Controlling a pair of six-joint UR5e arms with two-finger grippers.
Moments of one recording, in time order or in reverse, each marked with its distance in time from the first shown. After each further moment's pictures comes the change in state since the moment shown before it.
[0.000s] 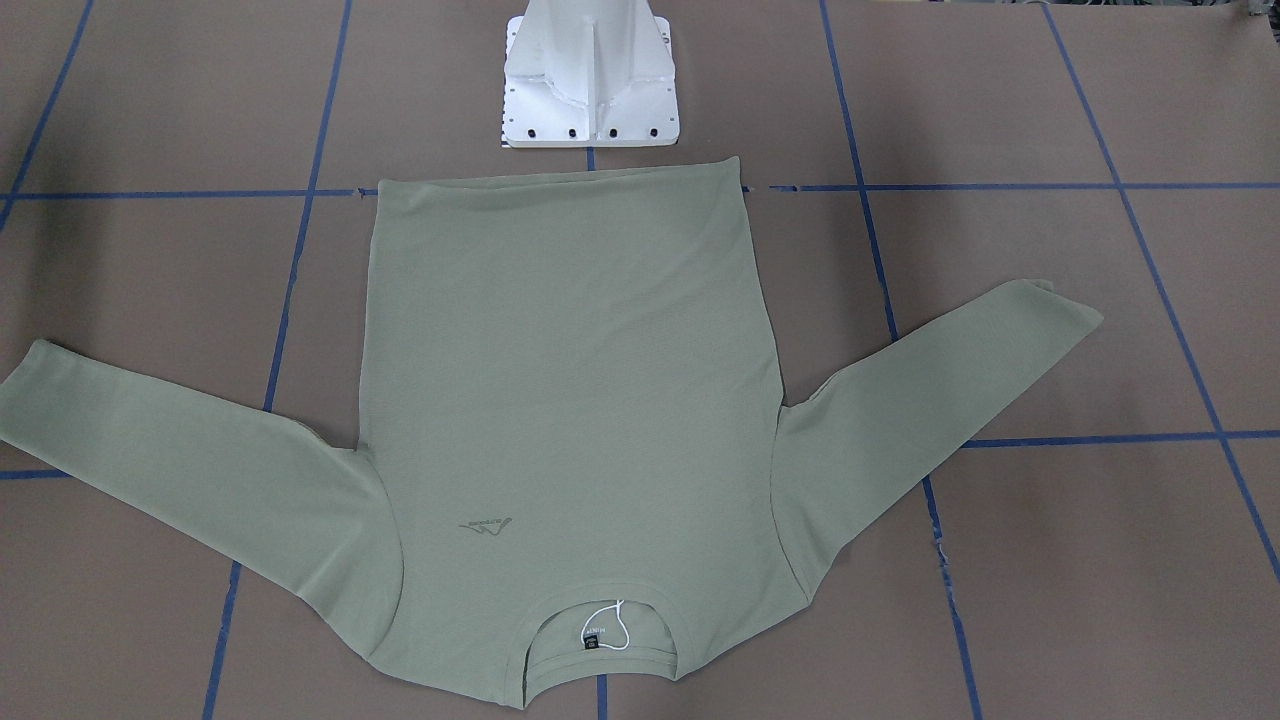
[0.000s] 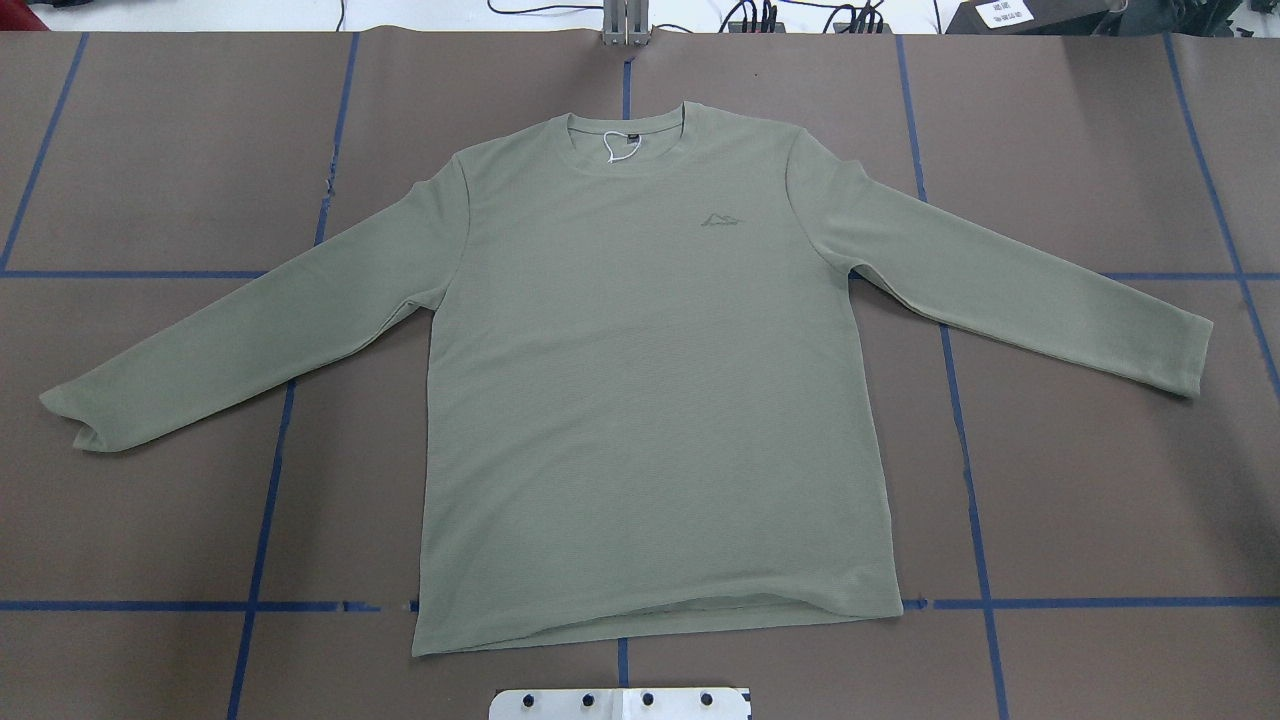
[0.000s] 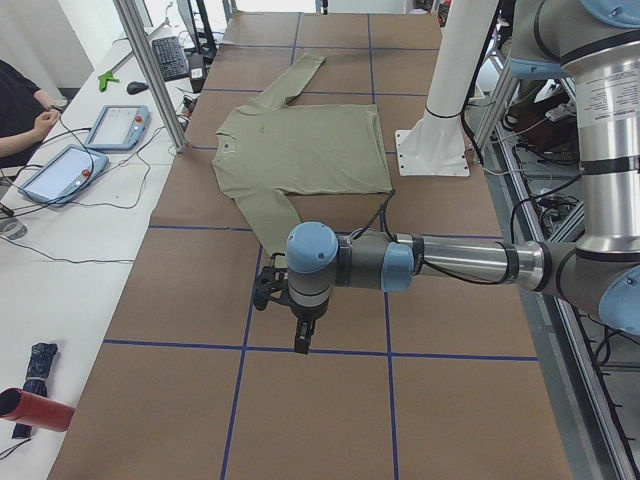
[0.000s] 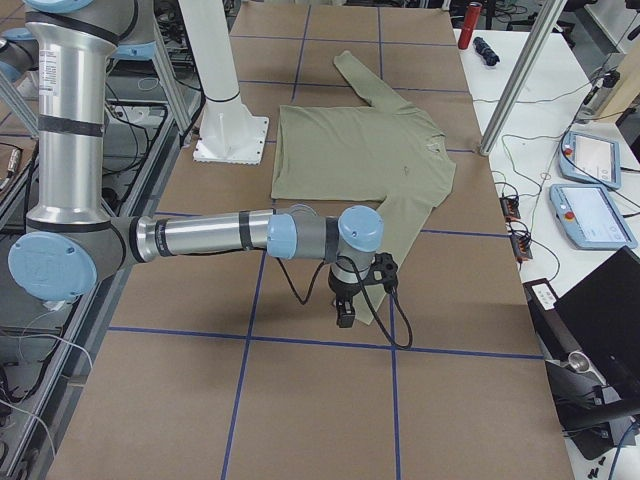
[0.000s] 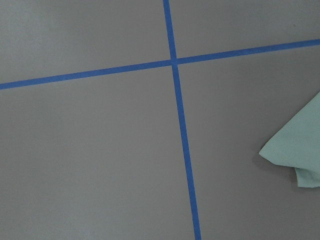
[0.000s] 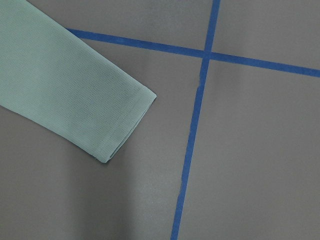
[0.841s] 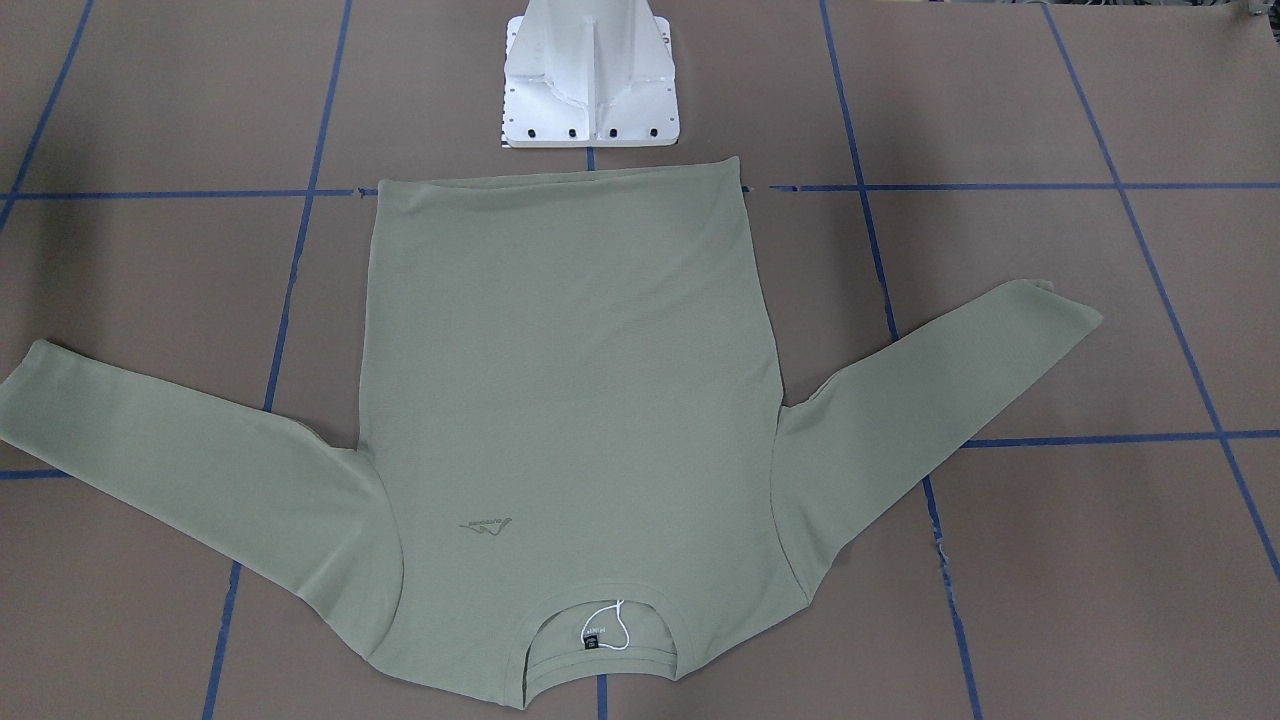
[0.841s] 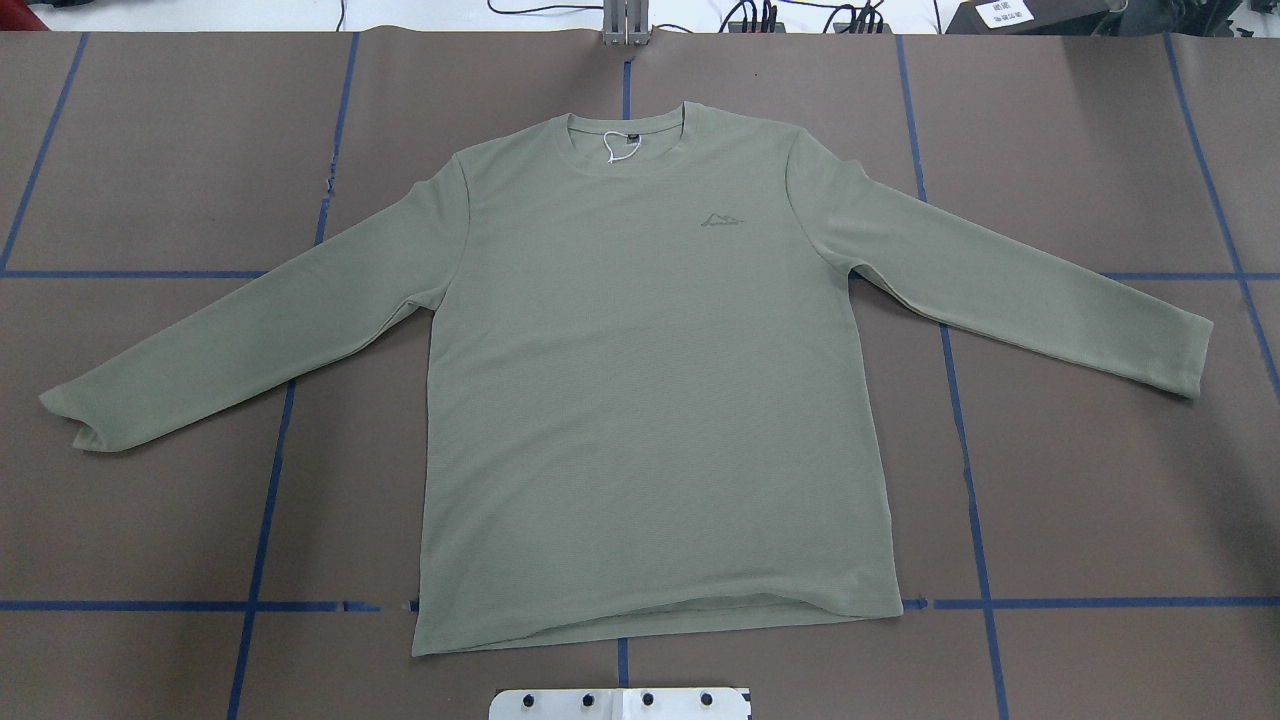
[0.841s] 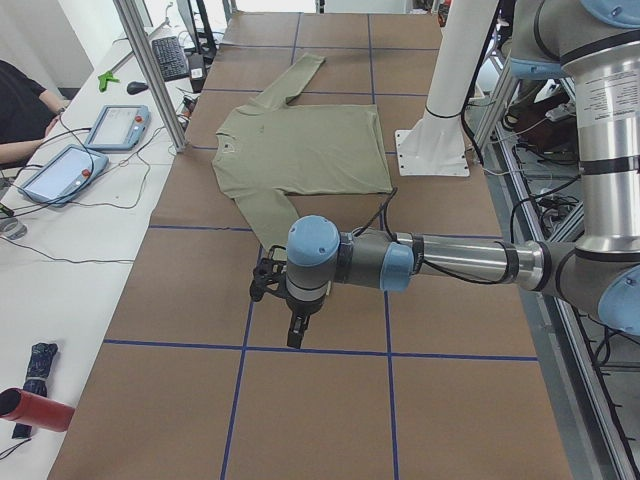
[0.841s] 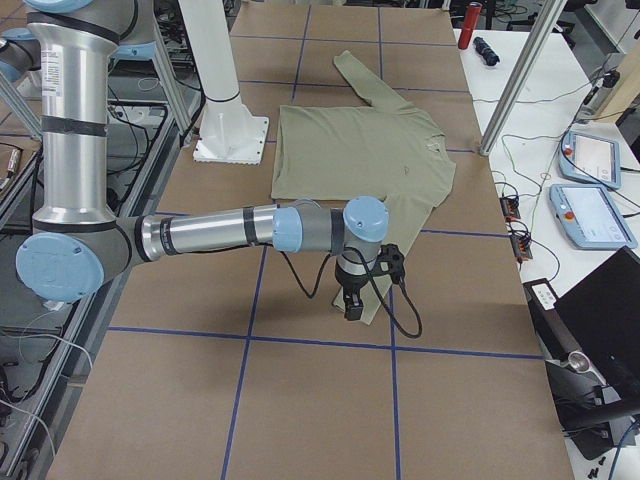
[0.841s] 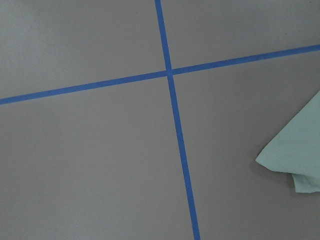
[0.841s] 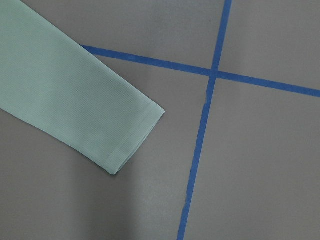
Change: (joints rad) left arm 0.001 -0.003 -0.005 -0.095 0.003 0.000; right arm 0.000 0.044 0.014 0.001 0.000 -0.001
